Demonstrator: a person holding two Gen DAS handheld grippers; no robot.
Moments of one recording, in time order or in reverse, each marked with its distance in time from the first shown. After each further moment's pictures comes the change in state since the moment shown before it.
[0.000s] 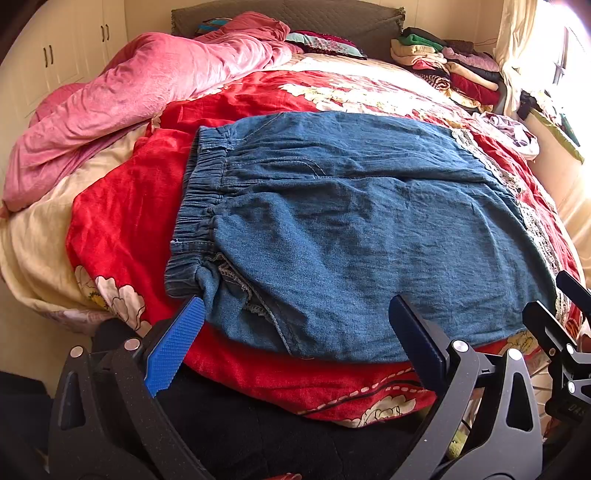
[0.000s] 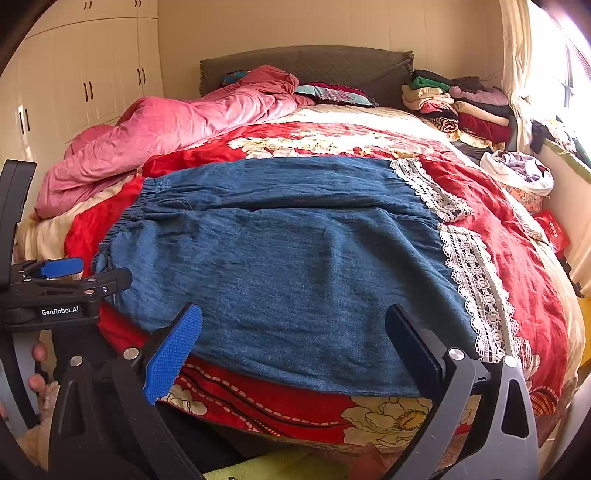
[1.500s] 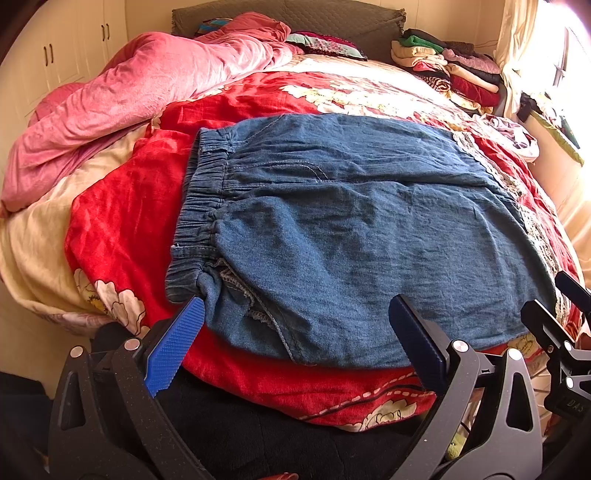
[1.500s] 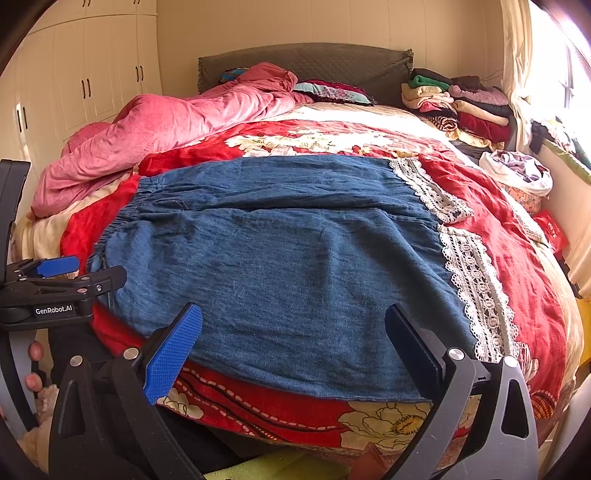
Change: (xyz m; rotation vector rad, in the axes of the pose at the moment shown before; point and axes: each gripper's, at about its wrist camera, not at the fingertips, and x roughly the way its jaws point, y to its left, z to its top) left arm 0.002 0.003 0.002 -0.007 -0.006 -0.004; right arm 0.007 -0.002 0.004 -0.002 0.014 -0.010
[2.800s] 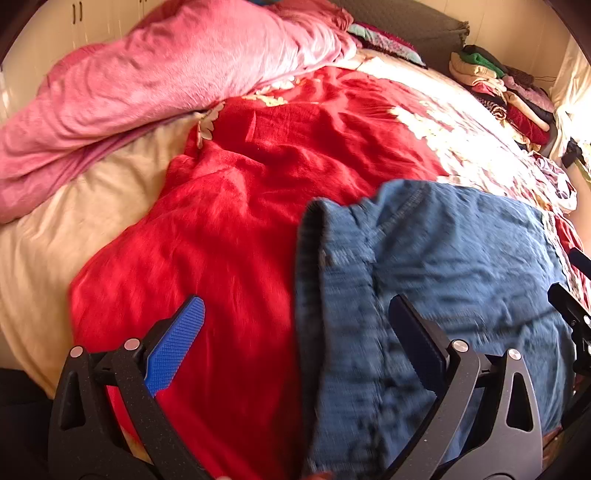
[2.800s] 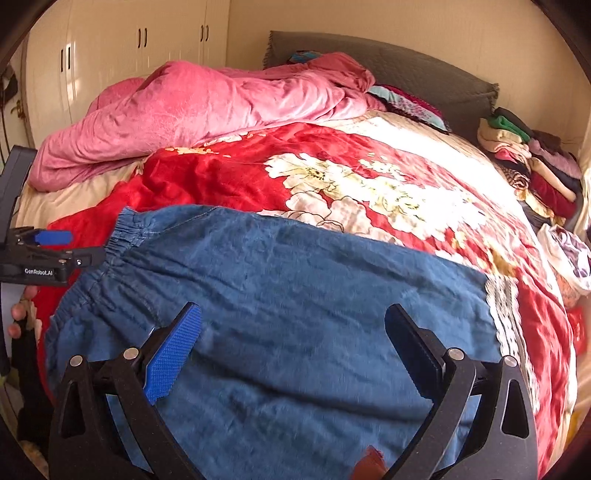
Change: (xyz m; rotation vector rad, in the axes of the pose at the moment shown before) left arm 0.100 0.125 0.120 -0.156 0.084 0.038; right arm 0.152 0.044 0.155 -0.294 0.069 0.130
